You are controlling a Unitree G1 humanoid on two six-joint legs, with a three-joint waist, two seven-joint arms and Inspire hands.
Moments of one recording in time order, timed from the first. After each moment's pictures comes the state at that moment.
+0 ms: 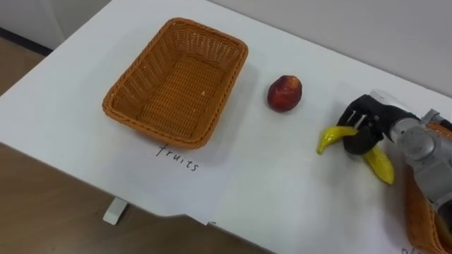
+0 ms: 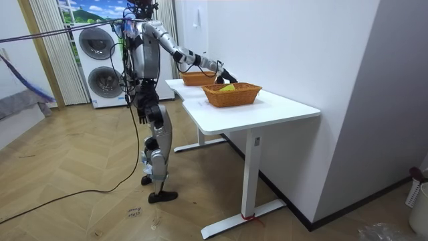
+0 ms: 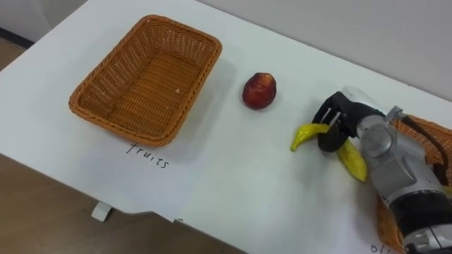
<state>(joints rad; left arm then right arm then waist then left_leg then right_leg) 0.15 0.31 0.07 1.01 0.07 0.14 0.12 -0.43 -0.62 0.22 0.57 -0.48 0.19 0.23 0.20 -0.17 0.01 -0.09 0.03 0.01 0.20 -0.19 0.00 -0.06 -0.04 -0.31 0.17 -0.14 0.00</state>
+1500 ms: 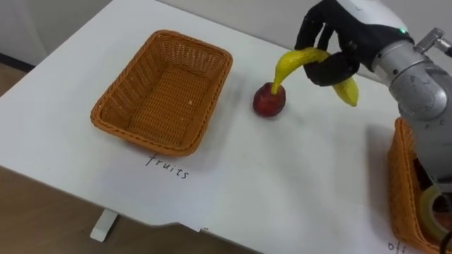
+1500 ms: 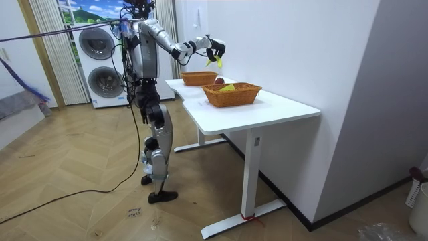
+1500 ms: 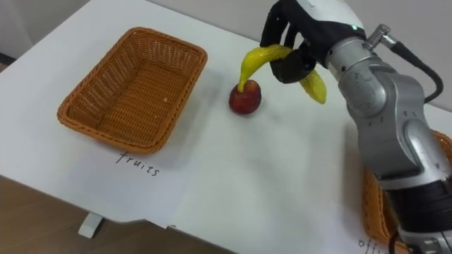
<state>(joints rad) 0.19 0.25 0.19 0.99 0.08 0.10 0.18 -0.50 -0.62 0.16 -0.14 -0.56 0.22 0.35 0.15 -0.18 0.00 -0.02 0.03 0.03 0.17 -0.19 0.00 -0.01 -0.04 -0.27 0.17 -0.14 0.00</state>
